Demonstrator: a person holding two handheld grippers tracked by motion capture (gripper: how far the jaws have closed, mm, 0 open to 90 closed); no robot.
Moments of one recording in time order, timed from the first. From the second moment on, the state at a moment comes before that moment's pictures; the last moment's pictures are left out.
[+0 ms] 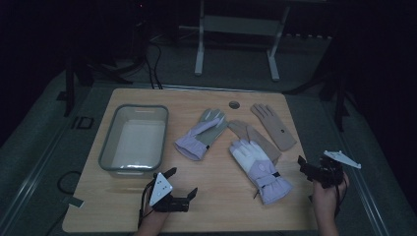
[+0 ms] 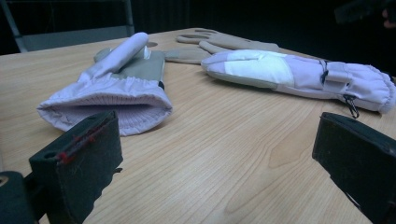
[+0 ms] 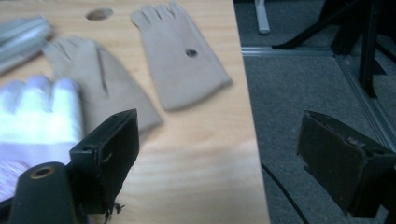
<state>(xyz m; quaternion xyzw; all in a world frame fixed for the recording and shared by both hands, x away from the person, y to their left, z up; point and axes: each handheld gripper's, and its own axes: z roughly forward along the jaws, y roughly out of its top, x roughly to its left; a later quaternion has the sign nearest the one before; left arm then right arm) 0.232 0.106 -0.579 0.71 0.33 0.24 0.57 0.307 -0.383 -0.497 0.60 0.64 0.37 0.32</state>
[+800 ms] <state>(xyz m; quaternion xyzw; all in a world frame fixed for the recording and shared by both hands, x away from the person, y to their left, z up) 0.234 0.108 -0.579 0.71 0.34 0.24 0.58 0.339 -0.315 -0.428 0.51 0.70 0.40 0.30</state>
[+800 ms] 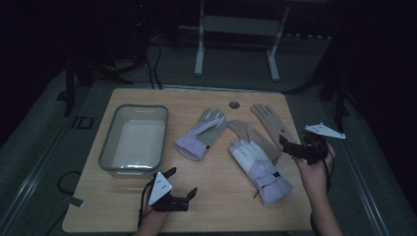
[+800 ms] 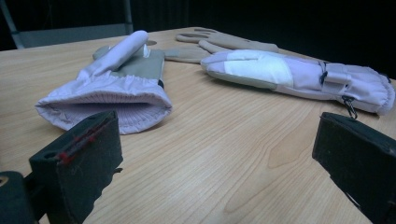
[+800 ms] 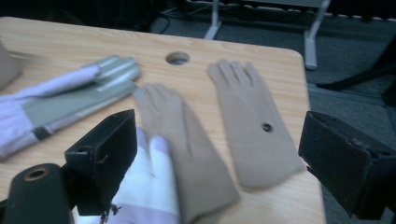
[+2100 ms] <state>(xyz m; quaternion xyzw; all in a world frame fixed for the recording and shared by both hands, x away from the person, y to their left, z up) 0.236 0.108 -0.579 0.71 0.34 0.22 0.58 0.432 -0.086 -0.470 0.44 0.79 0.37 0.21</state>
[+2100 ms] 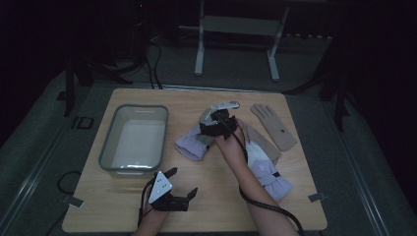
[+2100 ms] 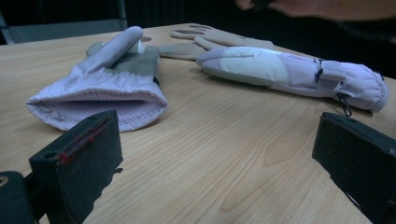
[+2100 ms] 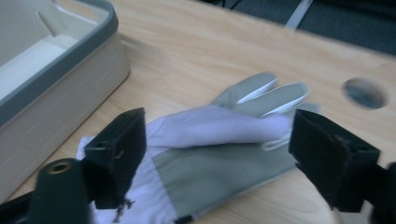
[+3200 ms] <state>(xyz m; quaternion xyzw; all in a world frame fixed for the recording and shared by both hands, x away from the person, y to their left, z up) 0.232 0.108 -0.579 0.71 0.34 0.24 0.57 0.445 -0.064 -0.514 0.37 0.88 0.25 0.18</state>
